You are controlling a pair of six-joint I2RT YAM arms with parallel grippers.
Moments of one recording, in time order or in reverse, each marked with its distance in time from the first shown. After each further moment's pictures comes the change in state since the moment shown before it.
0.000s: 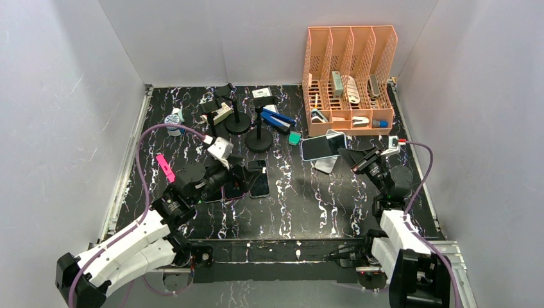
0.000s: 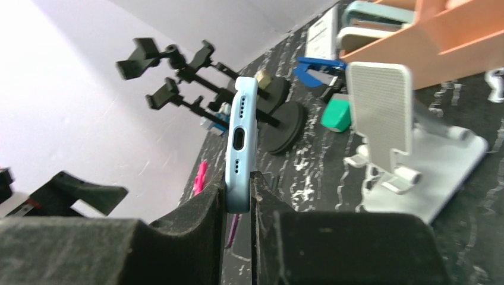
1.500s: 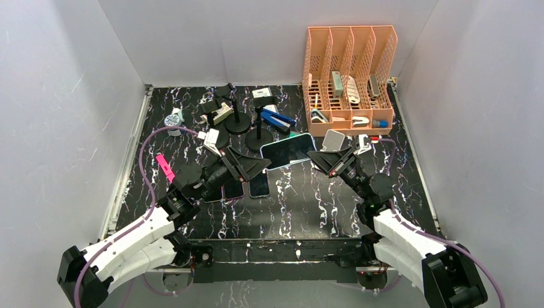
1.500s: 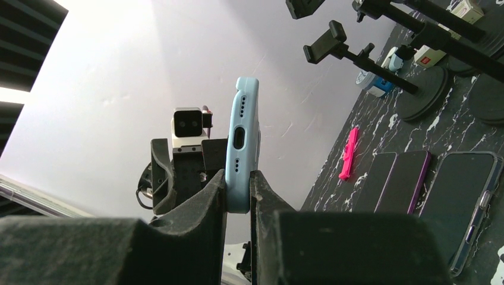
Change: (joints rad) left arm 0.003 0.057 -0.032 0.301 0.134 -0.774; right arm 0.547 -0.047 0.036 0.198 0.253 0.378
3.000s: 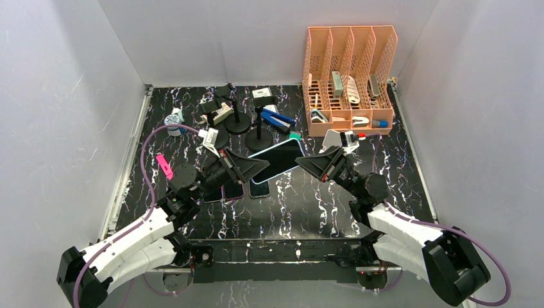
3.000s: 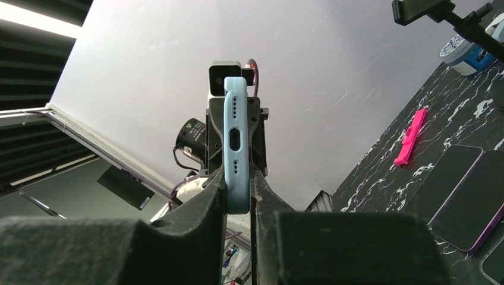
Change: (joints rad) left arm -0.004 -0.009 0.001 0.101 0.072 0.002; right arm 0.158 0.111 0.054 0.200 -0.037 0.009
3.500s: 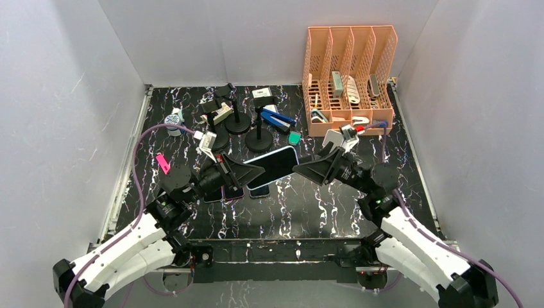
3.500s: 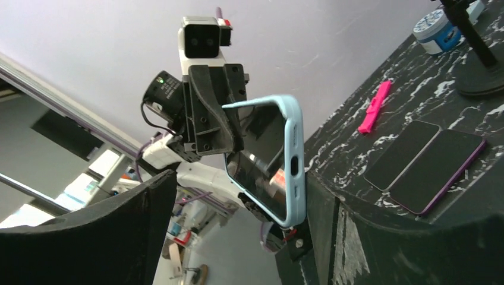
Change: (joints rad) left arm -0.002 -0.096 0.034 -0.200 0.021 0.113; right arm 0.009 -0.216 0.143 -0.482 -0.124 -0.230
